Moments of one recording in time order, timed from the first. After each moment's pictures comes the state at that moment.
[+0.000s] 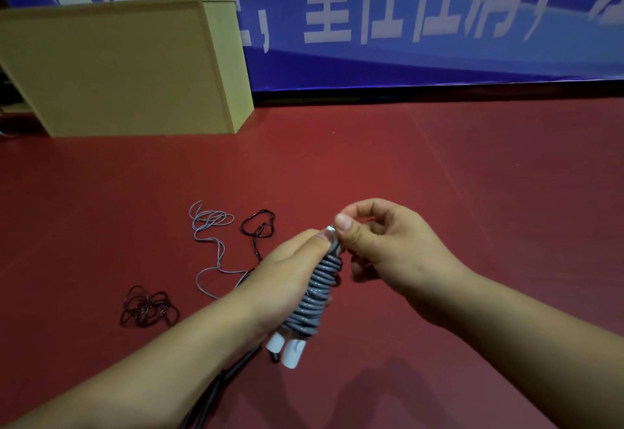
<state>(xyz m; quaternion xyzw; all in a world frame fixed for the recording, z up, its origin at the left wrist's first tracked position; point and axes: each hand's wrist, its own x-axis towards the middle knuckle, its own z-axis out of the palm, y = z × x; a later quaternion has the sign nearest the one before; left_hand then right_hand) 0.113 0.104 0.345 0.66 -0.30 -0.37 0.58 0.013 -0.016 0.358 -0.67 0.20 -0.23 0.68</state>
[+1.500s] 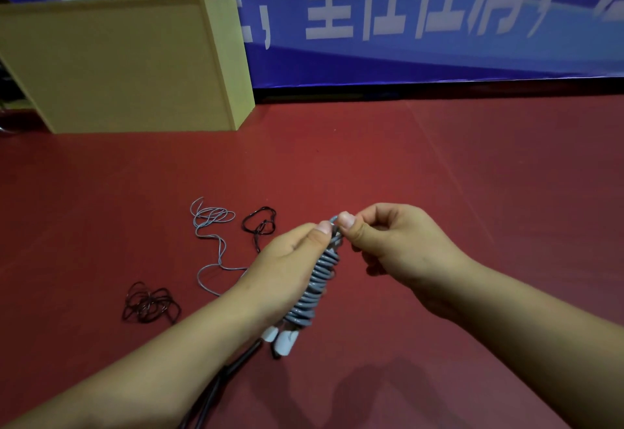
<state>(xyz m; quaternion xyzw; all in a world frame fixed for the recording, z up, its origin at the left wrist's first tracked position) 0.119 0.100 0.339 0.69 -0.36 -0.30 0.55 0.013 -0.022 0.357 -0.71 0.25 -0.21 0.63</state>
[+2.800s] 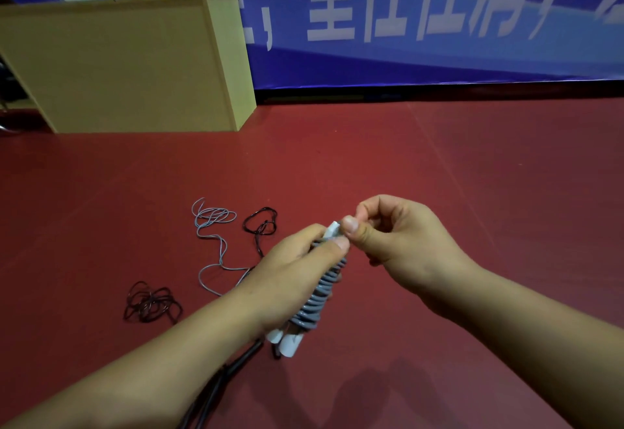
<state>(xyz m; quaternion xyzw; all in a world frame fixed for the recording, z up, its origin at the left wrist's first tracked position) 0.119 0.106 0.344 0.69 -0.41 -0.31 0.51 0.011 -0.021 0.359 -0.72 0.19 -0.25 0.62</state>
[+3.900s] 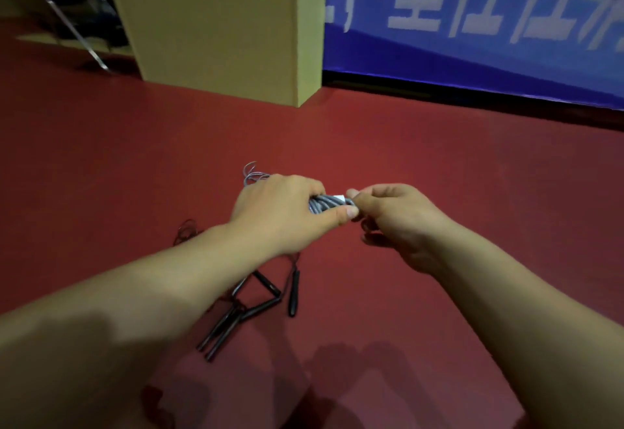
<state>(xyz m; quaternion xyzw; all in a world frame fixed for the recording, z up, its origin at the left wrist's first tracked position) 0.138 0.135 0.359 0.91 -0.37 0.10 0.16 0.051 -0.008 0.360 -0.72 0.22 -0.08 0.65</state>
